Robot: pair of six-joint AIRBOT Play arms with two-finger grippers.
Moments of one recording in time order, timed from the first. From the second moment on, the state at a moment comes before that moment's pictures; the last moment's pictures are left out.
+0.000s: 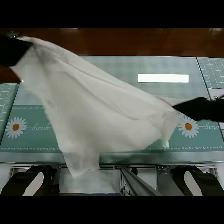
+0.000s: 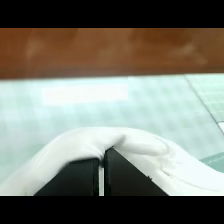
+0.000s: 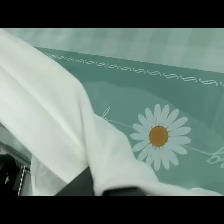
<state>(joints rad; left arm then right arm) 0.06 -0.79 1.20 0.83 -1.00 -1.32 -0.20 -0.66 0.95 -0.76 1.48 1.38</state>
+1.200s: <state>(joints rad) 0.24 -1.13 0.77 0.97 -1.24 -1.34 -0.68 -1.25 1.11 -0.99 1.43 1.39</state>
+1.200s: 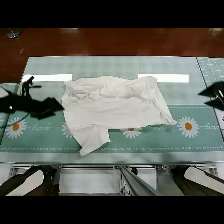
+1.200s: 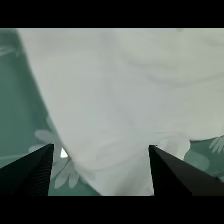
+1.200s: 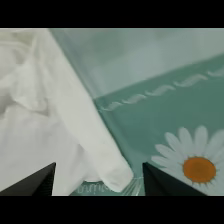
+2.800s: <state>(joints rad) 0.06 -1.07 0.45 0.53 -0.88 -1.19 -0.66 -1.29 0.69 -0.87 1.28 1.22</state>
